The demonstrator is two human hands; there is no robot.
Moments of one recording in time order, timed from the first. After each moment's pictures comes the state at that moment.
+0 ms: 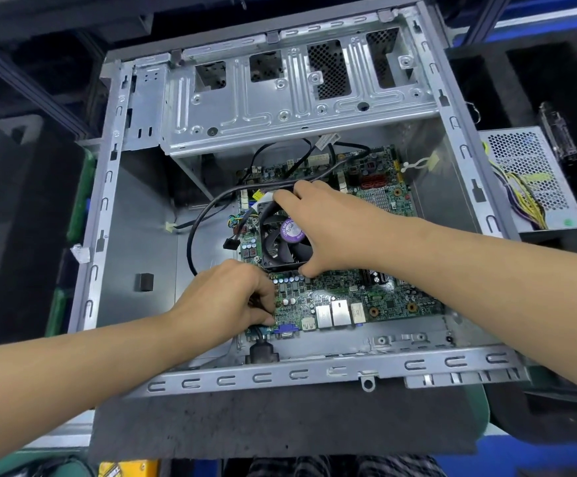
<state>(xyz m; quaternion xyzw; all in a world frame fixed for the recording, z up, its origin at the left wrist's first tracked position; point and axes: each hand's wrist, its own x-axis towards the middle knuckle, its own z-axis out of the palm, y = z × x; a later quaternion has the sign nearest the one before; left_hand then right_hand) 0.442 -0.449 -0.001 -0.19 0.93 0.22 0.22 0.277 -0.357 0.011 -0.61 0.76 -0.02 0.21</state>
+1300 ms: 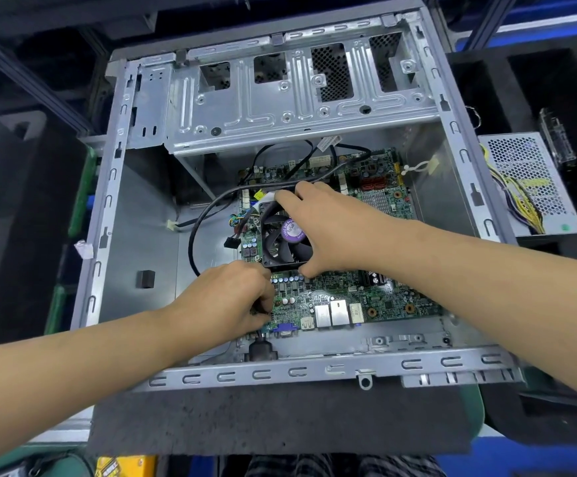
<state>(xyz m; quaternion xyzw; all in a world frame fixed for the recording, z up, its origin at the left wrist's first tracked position) 0.443 -0.448 0.003 -0.09 0.96 0.15 0.23 0.278 -0.356 0.007 -0.62 0.76 -0.02 0.19</state>
